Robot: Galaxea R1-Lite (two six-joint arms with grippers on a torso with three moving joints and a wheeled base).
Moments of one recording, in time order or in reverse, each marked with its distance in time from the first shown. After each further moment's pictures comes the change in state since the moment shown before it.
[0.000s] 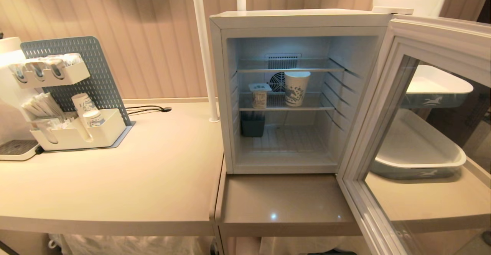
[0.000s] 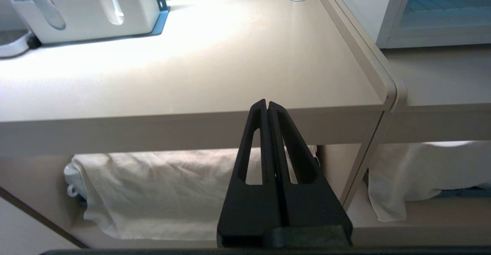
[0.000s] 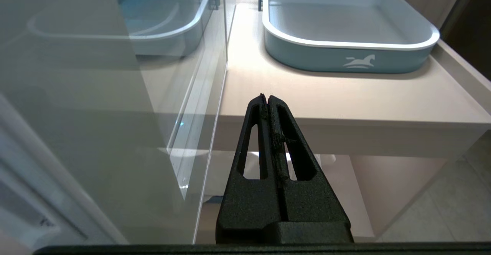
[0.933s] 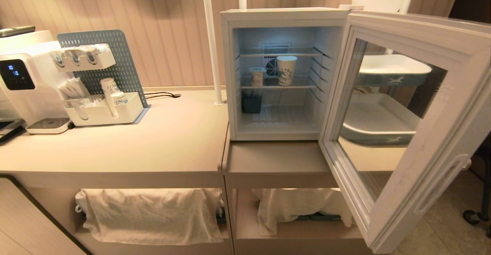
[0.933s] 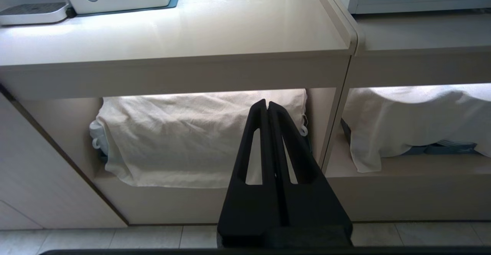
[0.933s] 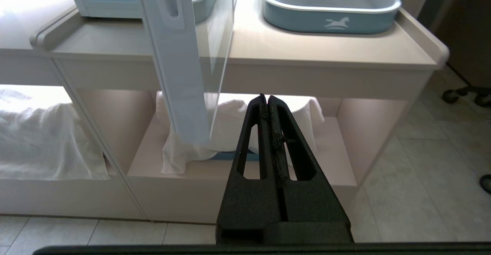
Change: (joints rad) left arm 0.000 -0.001 0.004 0.001 0.000 -0.013; right arm -0.001 0.000 0.000 -0.001 0.000 0.000
